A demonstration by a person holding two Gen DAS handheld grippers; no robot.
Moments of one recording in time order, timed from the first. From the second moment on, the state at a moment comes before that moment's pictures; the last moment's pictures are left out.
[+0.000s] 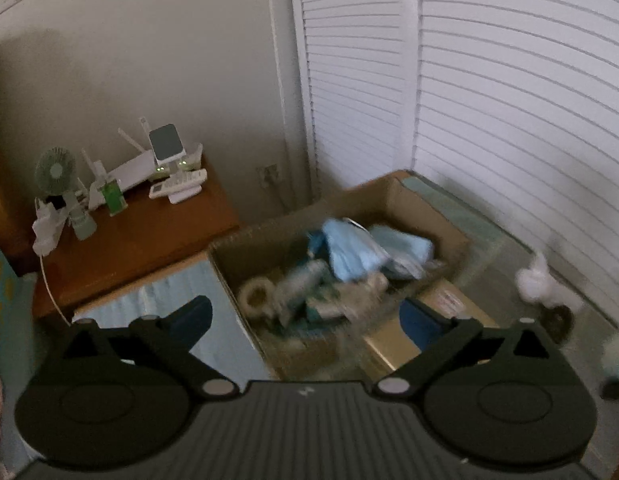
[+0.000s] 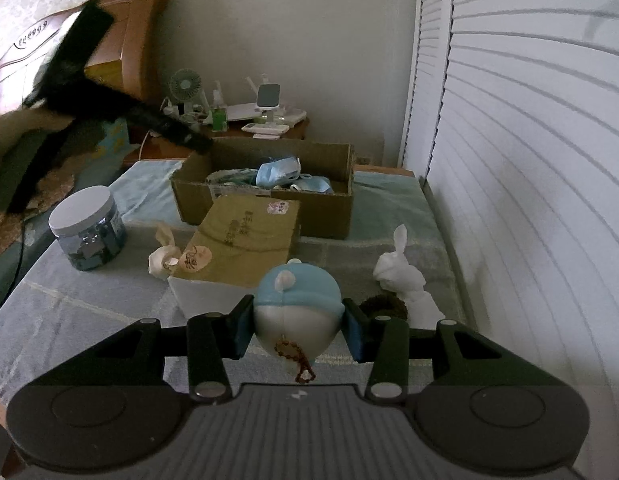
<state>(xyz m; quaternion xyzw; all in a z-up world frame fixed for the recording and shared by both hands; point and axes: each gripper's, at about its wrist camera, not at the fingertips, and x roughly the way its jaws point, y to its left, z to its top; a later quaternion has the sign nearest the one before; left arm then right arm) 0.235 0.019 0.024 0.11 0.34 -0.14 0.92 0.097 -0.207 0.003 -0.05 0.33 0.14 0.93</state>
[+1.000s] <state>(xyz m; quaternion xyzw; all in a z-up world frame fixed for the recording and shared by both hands) 0.091 0.045 -0.009 0.00 0.34 -0.06 0.94 0.200 -0.138 0.038 -0.11 0.31 0.22 0.92</state>
